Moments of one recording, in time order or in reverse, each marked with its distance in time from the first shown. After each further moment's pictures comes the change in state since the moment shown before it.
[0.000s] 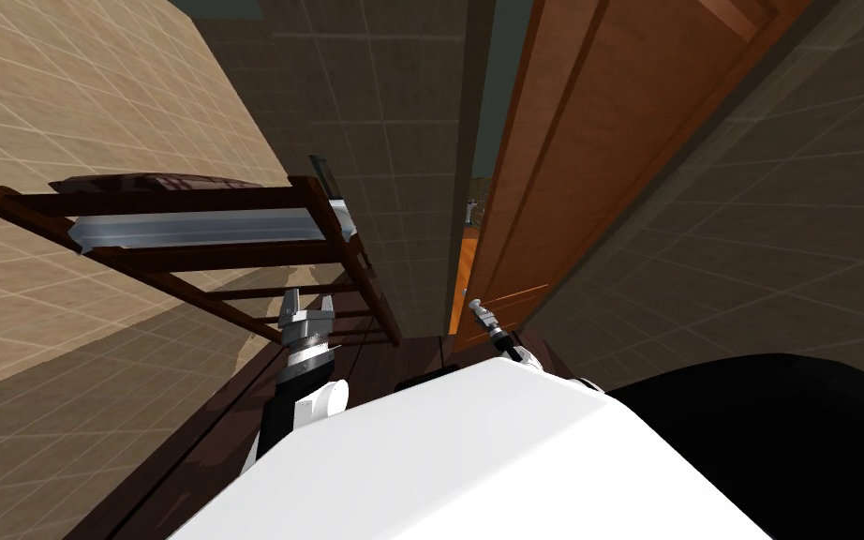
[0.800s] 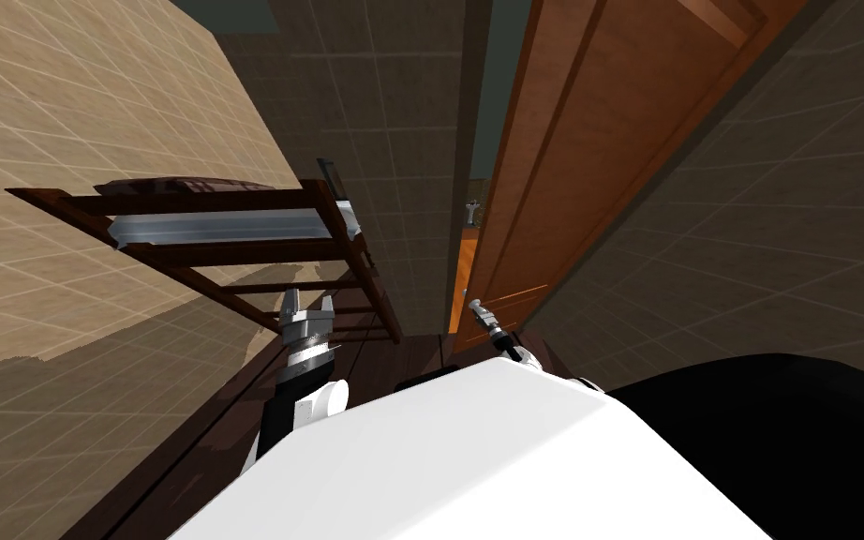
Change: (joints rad) arm 0.000 -0.001 0.013 -0.002 -0.029 0.008 -0.084
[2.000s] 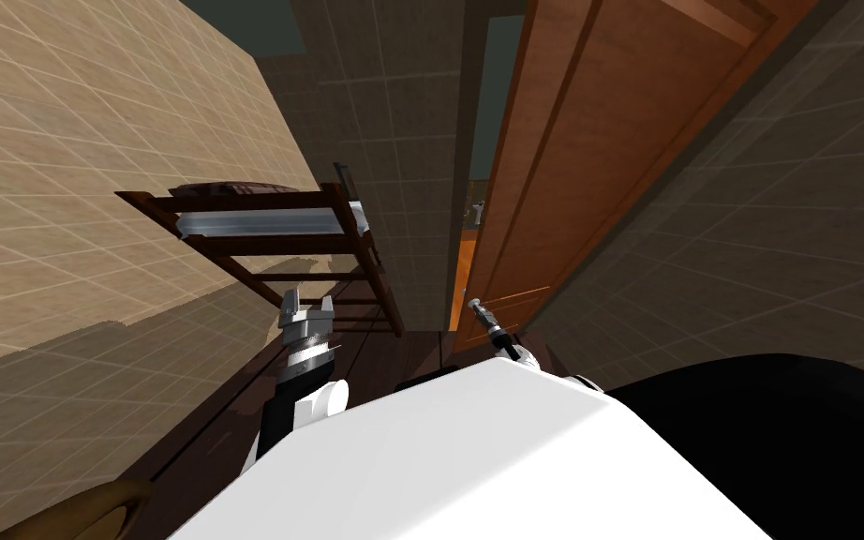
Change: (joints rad) arm -0.009 -0.002 0.039 -0.014 -0.100 0.020 -0.290
